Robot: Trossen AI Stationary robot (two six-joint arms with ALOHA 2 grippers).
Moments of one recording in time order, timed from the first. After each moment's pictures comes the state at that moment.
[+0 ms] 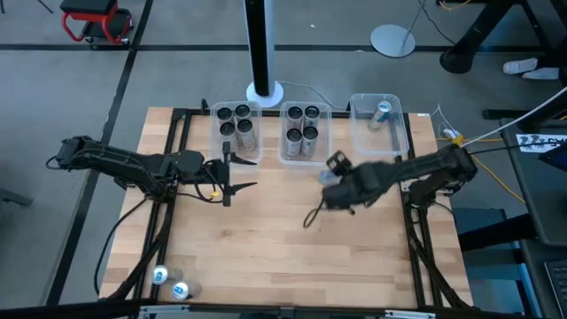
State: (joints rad) left arm -0.10 0.93 0.58 0.19 -0.25 0.32; right arm 0.26 1.65 1.60 -1.57 0.54 -0.49
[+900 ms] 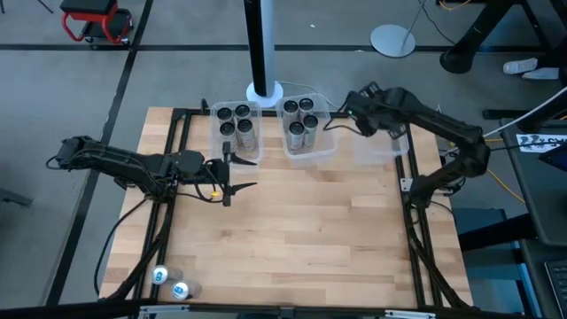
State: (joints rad) left arm -0.10 0.93 0.58 0.18 -0.25 0.30; right arm -0.45 1.49 1.59 -1.57 0.82 -1.08
